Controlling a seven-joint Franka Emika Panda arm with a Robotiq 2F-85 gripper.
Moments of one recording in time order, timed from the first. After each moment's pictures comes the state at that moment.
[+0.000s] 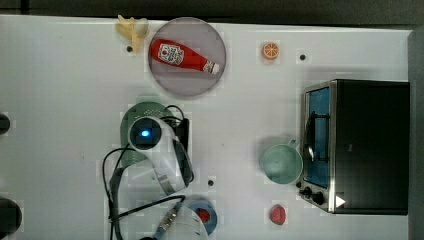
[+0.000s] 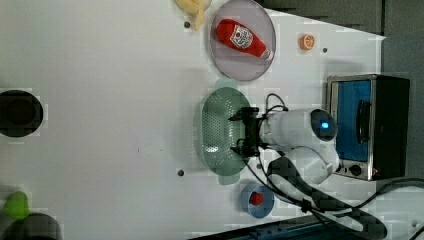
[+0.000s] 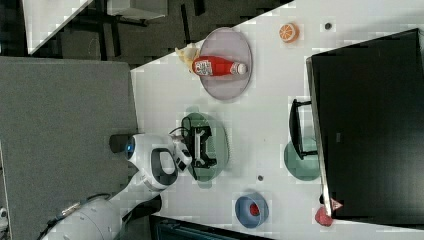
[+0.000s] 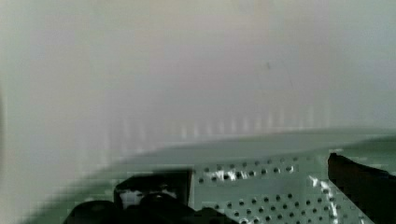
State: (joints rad) arm 0.08 0.41 0.19 -2.36 -0.17 1.07 1.26
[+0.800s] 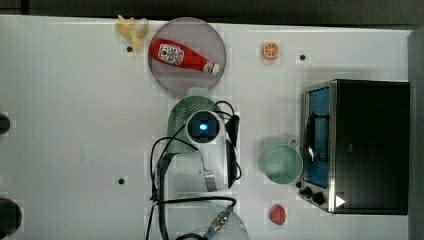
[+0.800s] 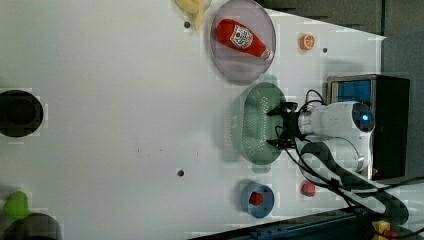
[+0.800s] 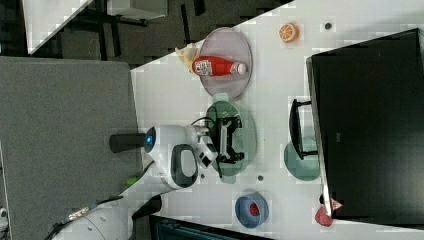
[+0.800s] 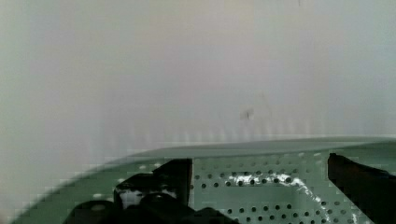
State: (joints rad) arm 0.07 0.38 -0.05 -2.39 -0.16 1.08 1.07
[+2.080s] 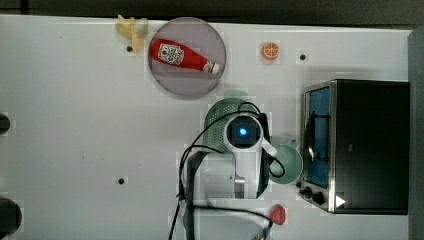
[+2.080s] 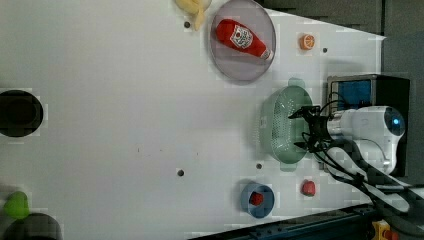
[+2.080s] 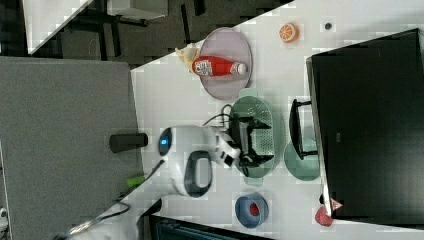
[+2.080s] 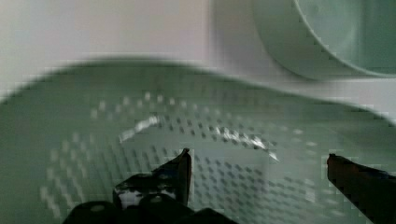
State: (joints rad) arm 0.05 0.28 -0.18 -2.41 -0.16 1.01 0.62
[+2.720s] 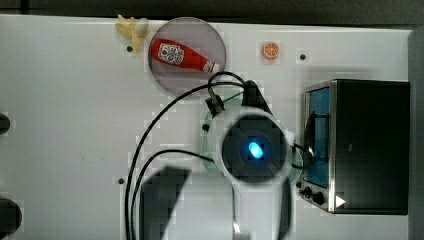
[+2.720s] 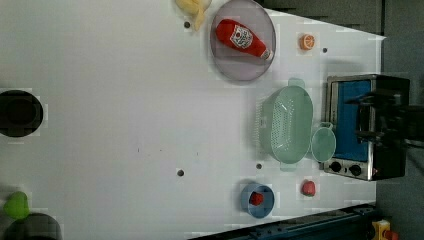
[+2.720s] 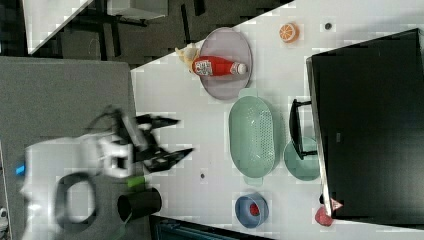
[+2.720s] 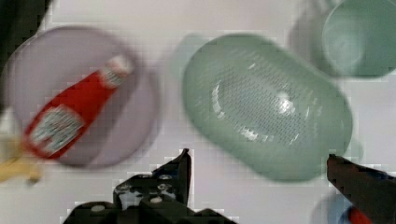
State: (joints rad) arm 0.08 -0.23 -0.12 -2.21 0.00 0.49 0.23
